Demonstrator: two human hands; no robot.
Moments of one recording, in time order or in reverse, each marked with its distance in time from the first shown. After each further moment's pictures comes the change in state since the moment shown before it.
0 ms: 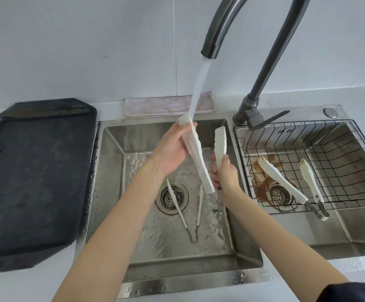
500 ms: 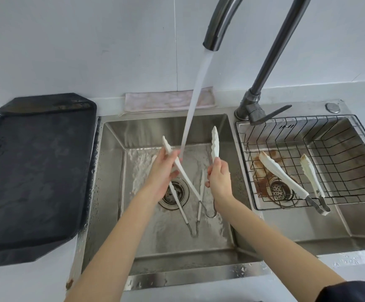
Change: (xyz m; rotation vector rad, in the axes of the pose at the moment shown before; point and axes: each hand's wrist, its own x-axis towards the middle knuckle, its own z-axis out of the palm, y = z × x) left_hand -0.023 -0.049 -0.042 0.298 0.317 0.004; right_hand -0.018 0.017 0.008 -0.249 0.045 -0.163
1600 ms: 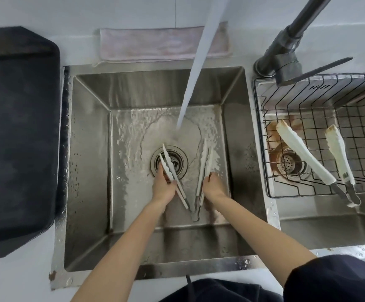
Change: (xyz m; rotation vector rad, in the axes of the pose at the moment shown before) left_hand 0.029 -0.134 -0.022 0.570 0.171 -0.329; right_hand 0.057 0.131 0.007 -0.717 -0.154 0.415
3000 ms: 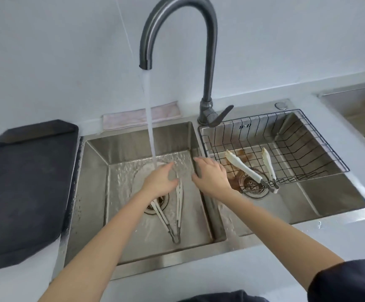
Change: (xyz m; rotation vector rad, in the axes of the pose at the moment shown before) left_hand -0.104 0.107 -0.005 0.775 -0.007 0.616; right_hand -0.124 -0.006 -0.133 -0.366 0.336 -0.729
